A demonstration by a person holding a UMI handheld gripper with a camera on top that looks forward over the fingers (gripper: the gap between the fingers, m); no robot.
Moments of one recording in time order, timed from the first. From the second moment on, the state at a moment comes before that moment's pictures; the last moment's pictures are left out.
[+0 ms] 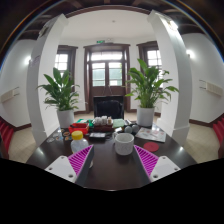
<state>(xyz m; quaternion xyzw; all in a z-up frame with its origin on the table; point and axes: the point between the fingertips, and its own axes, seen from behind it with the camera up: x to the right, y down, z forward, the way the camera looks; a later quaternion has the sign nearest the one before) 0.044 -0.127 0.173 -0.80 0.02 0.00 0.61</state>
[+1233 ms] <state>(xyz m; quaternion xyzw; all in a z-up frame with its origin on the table) -0.092 0.005 0.091 -0.75 -0.03 0.06 0.66</state>
